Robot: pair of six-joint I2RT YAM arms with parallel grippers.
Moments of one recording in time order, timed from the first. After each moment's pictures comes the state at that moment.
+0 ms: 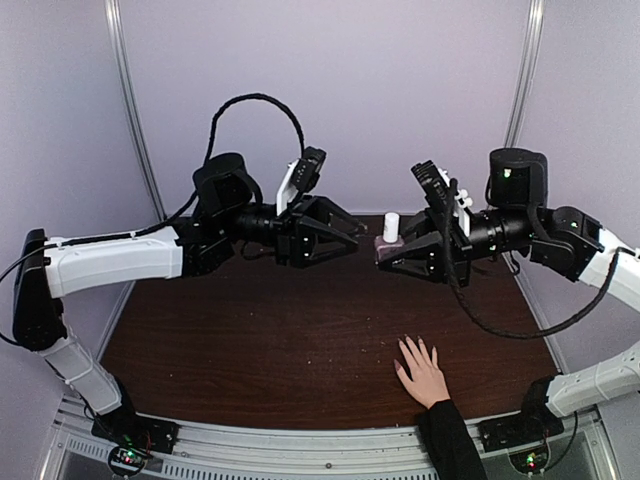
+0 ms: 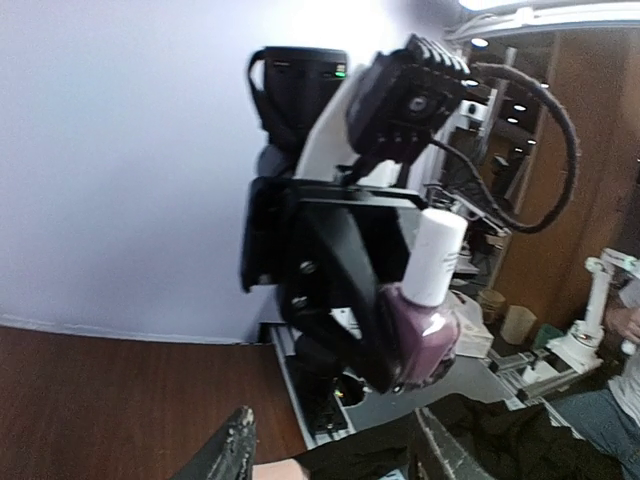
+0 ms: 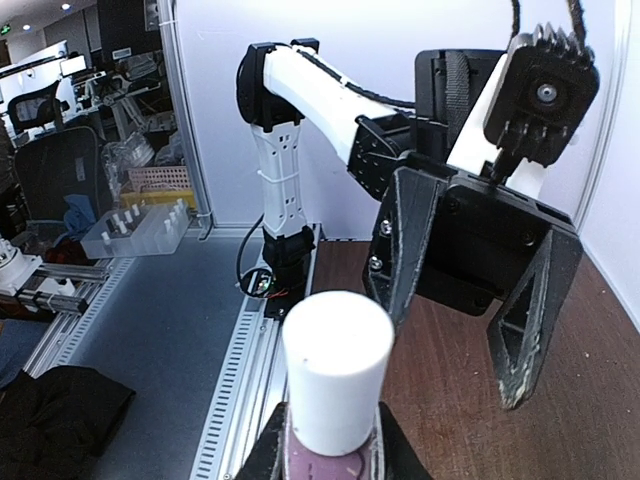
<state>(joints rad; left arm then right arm) -0.91 1.61 1.28 0.50 1.02 -0.33 0.86 1.12 1.22 -0.35 -0.78 -0.13</state>
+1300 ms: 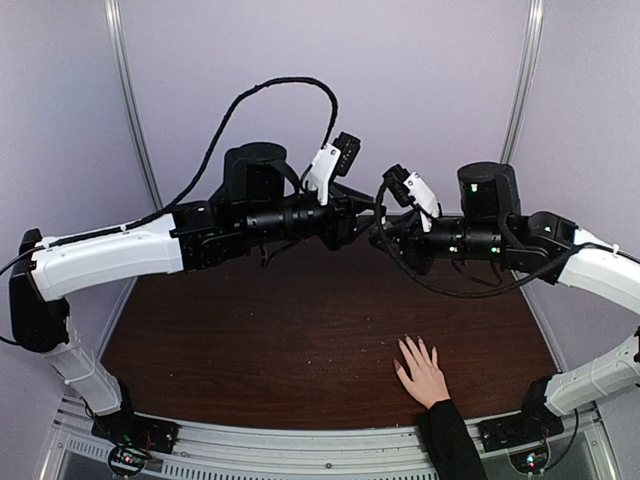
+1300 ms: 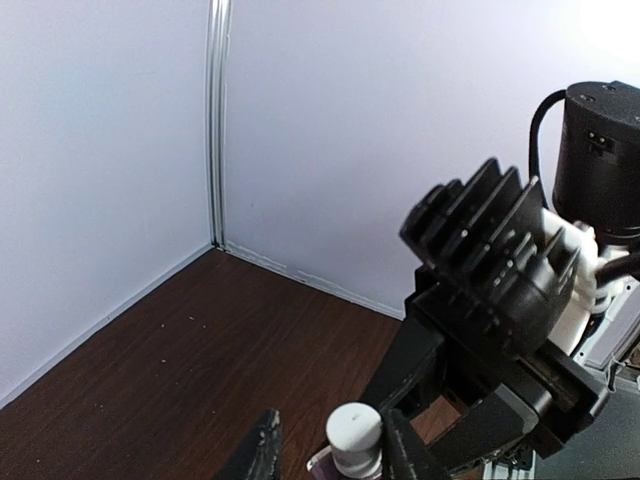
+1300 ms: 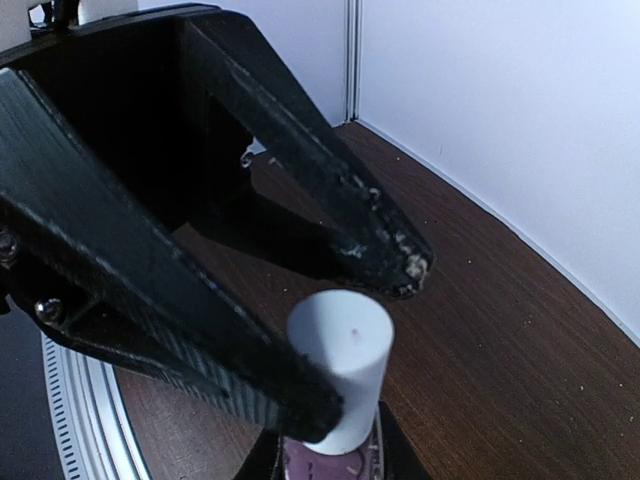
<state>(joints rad) -1.08 1.62 1.49 0.02 0.10 -0.11 0.89 1.19 1.19 -0.36 -0.09 -0.01</state>
